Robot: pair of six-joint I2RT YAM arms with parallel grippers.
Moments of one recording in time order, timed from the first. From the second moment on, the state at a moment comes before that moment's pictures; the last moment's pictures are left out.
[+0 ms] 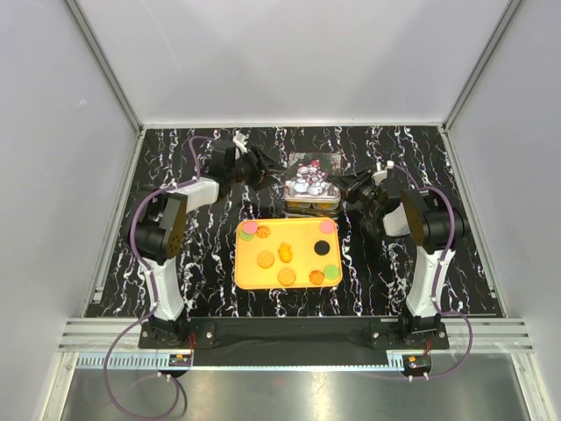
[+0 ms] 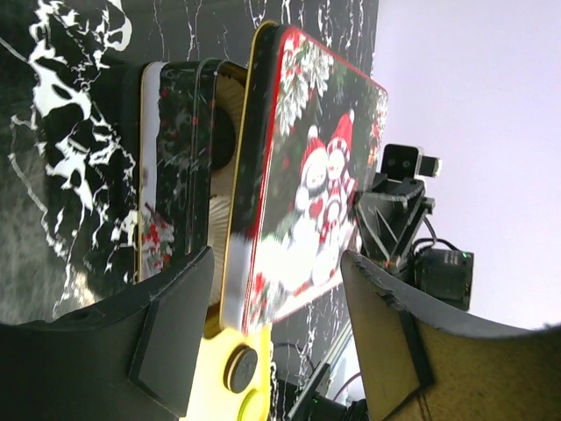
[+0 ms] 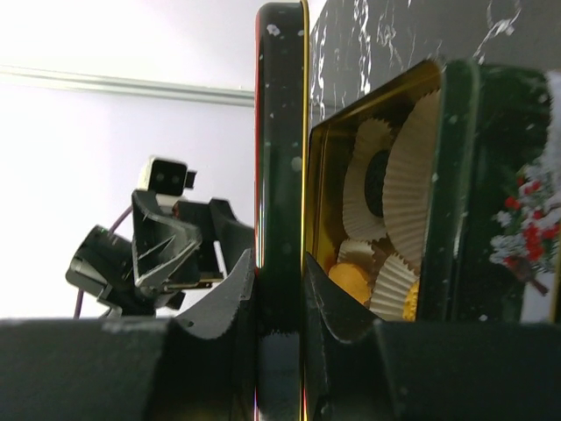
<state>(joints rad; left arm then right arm) -0.30 1.93 1.18 0.28 0.57 -1.05 0.14 2.04 0.73 1.26 -0.52 1.34</state>
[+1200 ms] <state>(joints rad) -0.35 2.09 1.31 0.15 0.54 -1.00 0.16 2.02 0.68 1.23 -0.52 1.30</state>
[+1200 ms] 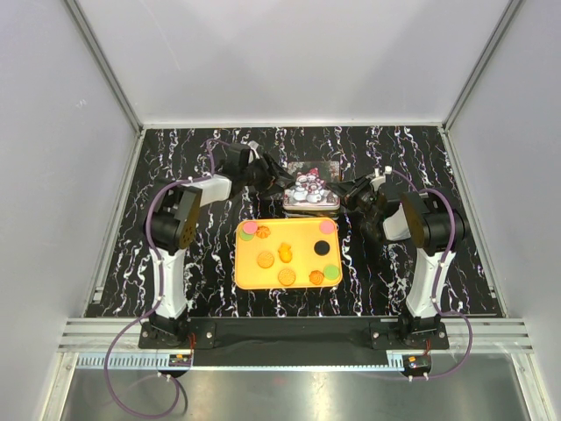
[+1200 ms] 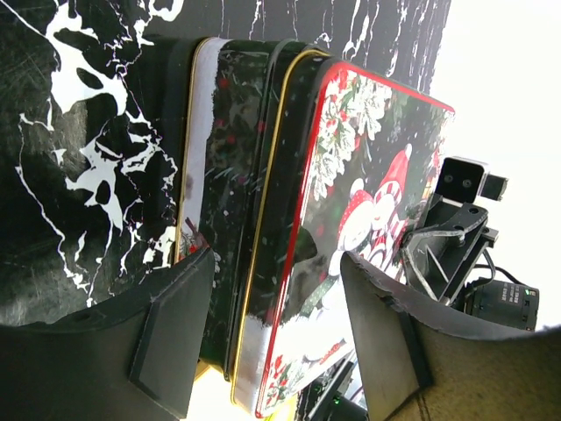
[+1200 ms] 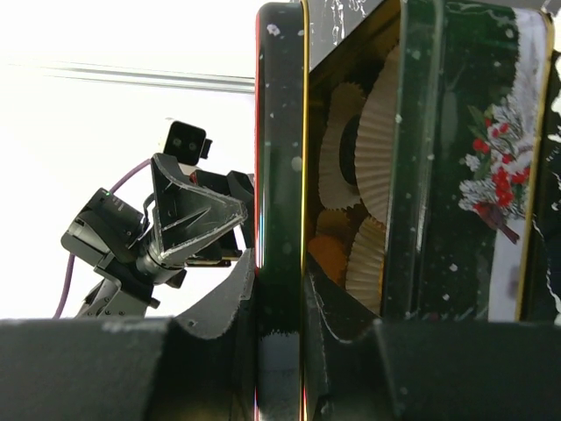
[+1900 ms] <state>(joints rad) -0.37 2.13 1.40 0.06 0.54 -0.95 0.16 1.99 0.65 1.24 -0.51 1.30</state>
